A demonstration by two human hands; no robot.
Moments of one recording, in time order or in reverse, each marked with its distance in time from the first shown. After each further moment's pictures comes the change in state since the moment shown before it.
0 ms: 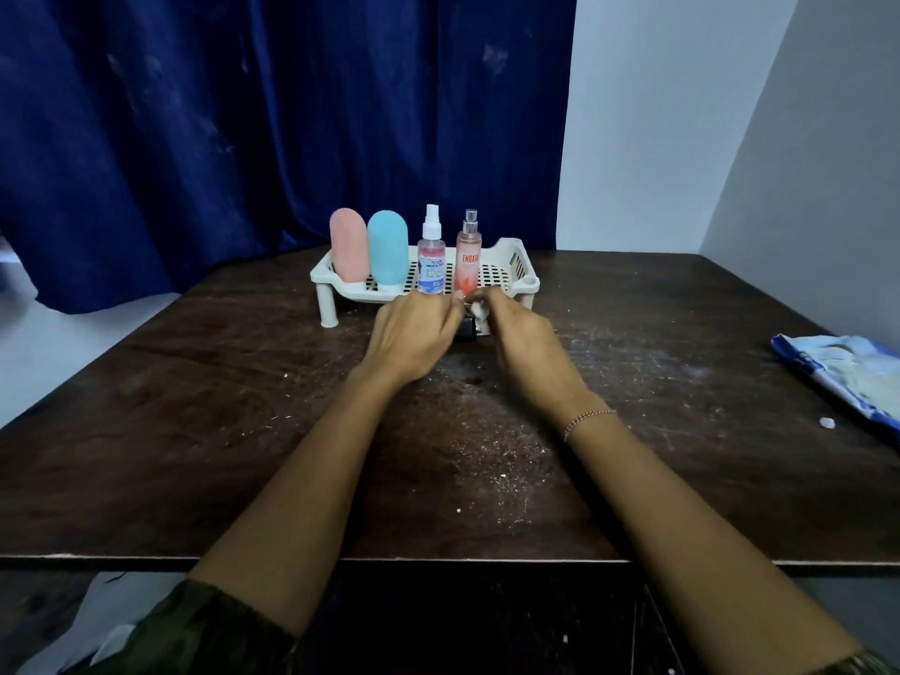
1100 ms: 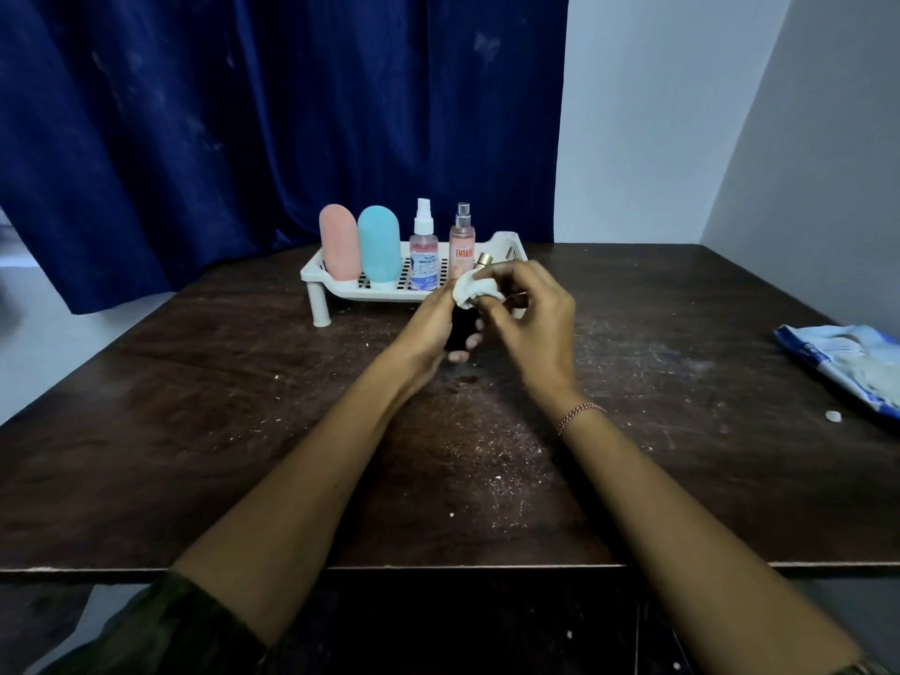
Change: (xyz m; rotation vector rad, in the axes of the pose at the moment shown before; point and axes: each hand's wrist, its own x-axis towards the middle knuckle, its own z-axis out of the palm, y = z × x) left_hand 0.012 0.016 0.018 -1.366 -0.316 -0.390; right_hand 0.013 0.007 0.008 0.395 0.473 0.114
